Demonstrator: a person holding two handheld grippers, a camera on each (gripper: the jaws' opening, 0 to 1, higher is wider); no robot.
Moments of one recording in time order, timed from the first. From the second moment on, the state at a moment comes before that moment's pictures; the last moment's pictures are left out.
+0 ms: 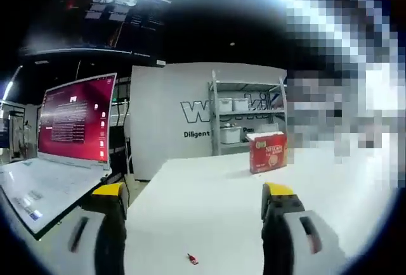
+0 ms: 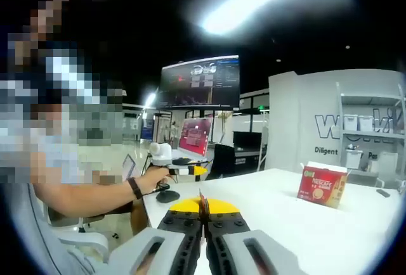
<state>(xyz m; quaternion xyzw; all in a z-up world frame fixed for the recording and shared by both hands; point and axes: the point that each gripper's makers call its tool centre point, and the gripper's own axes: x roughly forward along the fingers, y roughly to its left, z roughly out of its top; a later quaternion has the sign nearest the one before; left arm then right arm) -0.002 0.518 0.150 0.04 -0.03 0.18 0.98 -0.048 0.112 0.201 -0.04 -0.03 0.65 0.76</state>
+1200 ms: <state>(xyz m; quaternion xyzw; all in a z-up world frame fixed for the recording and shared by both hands) 0.000 0.501 0.148 -0.03 -0.02 0.07 1.00 -0.015 0.105 0.206 -0.05 -0.02 0.67 0.74</state>
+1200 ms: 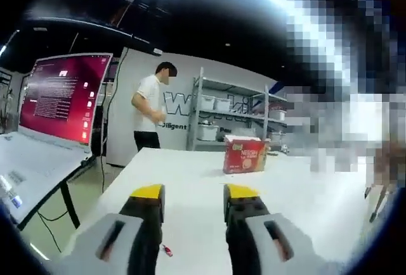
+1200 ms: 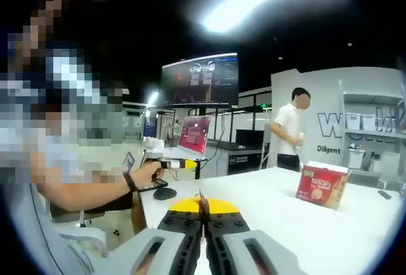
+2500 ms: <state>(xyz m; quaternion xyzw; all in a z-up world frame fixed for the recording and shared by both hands) -0.011 0.076 0.161 0.06 0.09 -0.52 0.85 -0.029 0.079 0.243 -0.07 -0.01 0.78 0.62</state>
